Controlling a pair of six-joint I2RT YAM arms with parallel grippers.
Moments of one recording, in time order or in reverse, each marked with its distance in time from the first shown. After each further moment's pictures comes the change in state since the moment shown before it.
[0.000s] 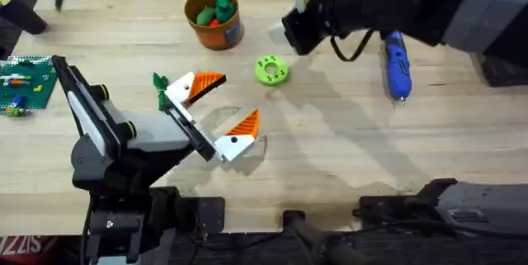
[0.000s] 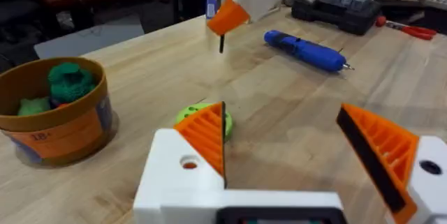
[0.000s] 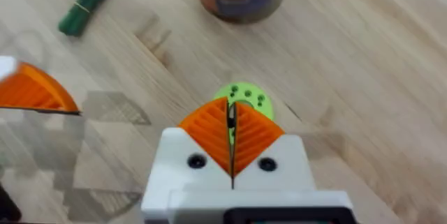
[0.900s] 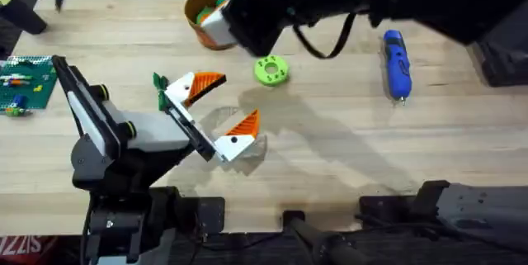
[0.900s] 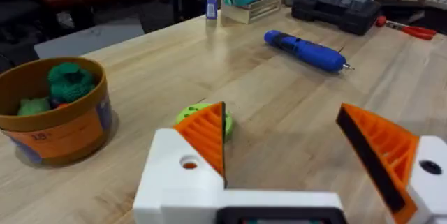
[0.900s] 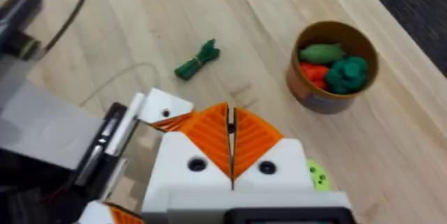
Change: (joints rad) left arm 0.000 0.000 0.000 0.000 0.000 0.000; right arm 0.260 0.000 0.263 -0.103 -0.011 -0.049
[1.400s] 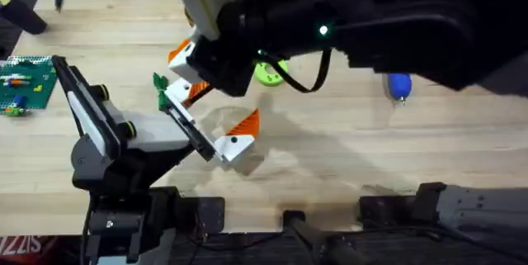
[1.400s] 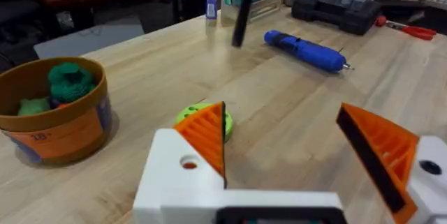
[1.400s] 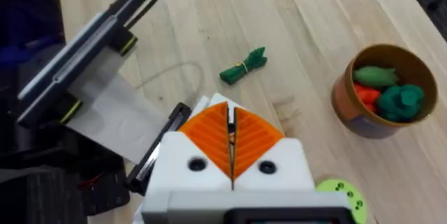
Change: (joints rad) left arm 0.000 0.000 0.000 0.000 0.000 0.000; right arm 0.151 0.000 0.000 0.007 0.000 0.006
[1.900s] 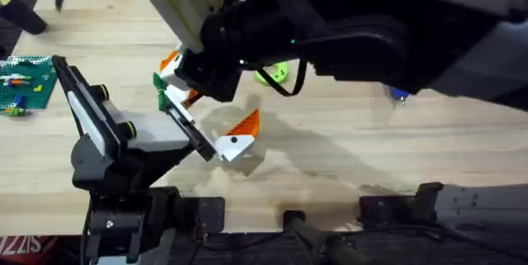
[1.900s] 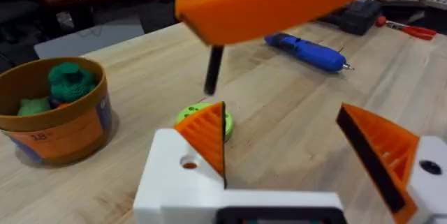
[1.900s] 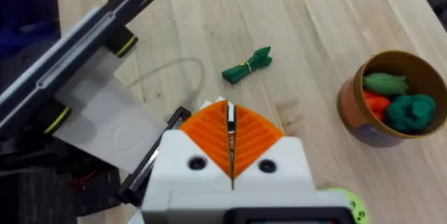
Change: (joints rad) left arm 0.000 0.000 0.000 0.000 0.000 0.000; right arm 0.020 0.055 0.002 0.040 0.000 -0.040
